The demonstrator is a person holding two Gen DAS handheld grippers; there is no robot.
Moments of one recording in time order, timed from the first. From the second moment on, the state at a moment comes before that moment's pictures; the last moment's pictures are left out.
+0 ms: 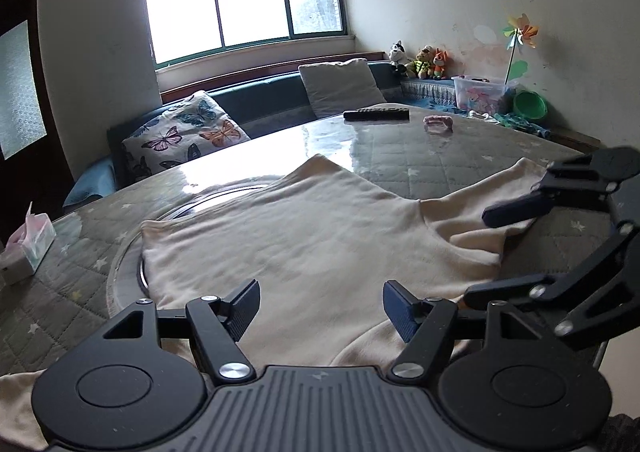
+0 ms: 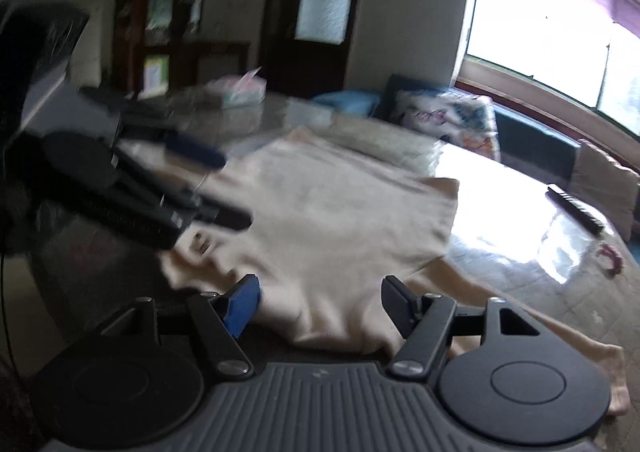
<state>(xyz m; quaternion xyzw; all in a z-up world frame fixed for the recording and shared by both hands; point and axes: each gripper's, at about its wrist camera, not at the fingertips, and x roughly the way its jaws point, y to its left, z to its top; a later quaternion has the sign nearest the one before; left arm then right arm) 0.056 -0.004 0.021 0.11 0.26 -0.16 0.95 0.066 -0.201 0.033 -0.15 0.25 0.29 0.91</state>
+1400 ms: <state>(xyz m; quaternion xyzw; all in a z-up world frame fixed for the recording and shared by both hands) 0.072 -0.065 -0.006 0.15 0.29 -0.21 0.92 0.144 -0.404 0.012 0.03 0.30 -0.05 0.95</state>
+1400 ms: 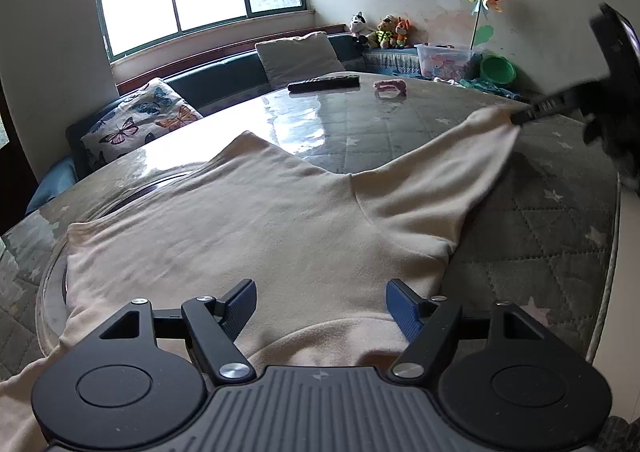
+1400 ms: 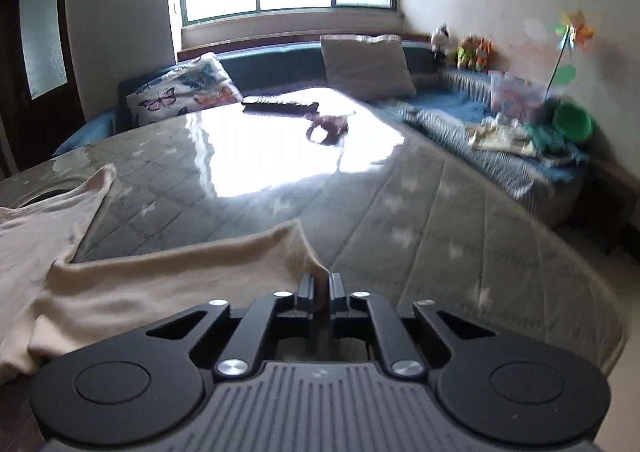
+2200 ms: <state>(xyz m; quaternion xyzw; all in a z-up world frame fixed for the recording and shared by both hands) 0.078 -0.084 -0.003 0.16 0.29 -0.23 0.92 0.155 -0.387 0.077 0.05 0.24 0.02 0.97</state>
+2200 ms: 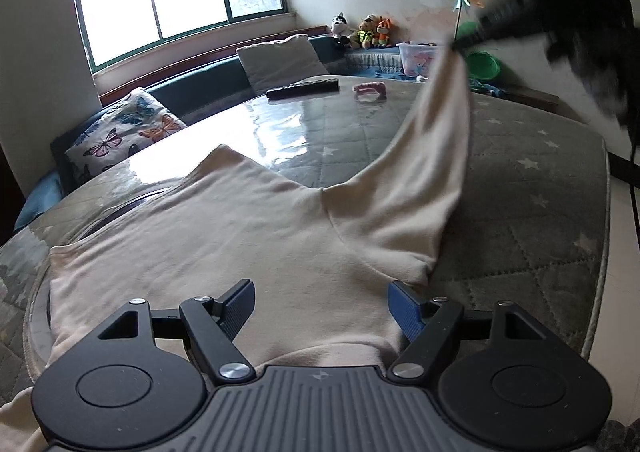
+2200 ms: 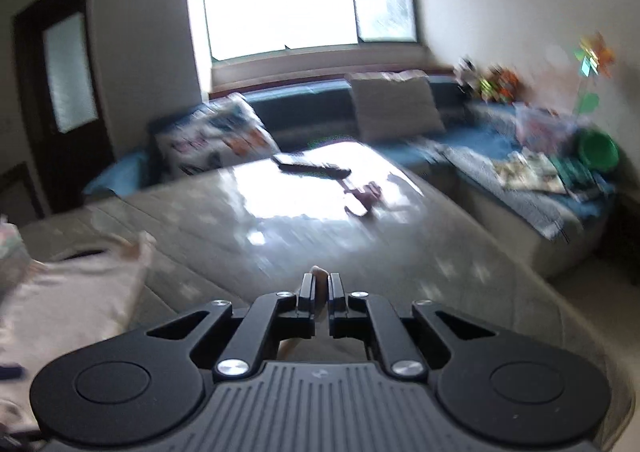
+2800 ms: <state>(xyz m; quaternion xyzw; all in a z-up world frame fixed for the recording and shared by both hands) 0.031 0.021 0.014 0.09 0.27 -0.12 0.95 0.137 -0.164 0.141 -0.08 0.18 0.30 0.93</state>
